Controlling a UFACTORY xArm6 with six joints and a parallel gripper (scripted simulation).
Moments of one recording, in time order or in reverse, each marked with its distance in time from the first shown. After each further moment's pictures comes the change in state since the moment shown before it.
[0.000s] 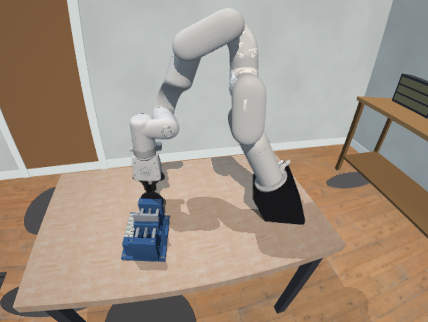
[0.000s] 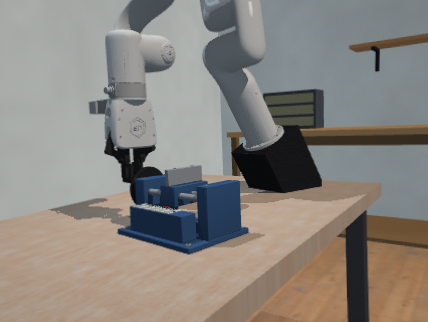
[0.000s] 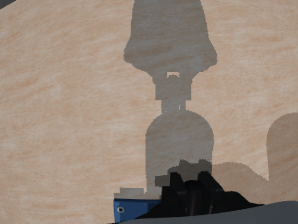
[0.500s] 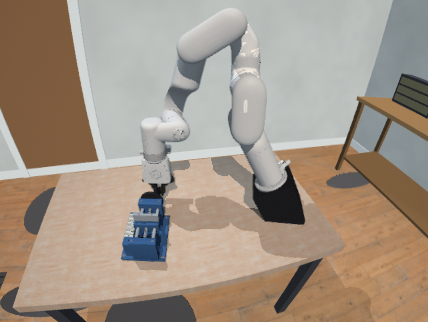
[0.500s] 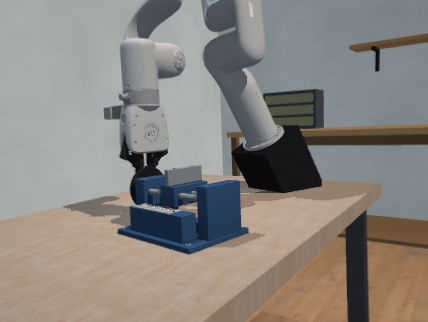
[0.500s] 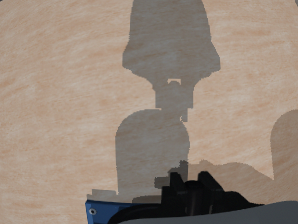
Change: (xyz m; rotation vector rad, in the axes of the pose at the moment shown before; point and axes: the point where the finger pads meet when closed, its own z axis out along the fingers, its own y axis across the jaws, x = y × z) arm 0.000 0.034 0.012 -0.005 -0.001 0.000
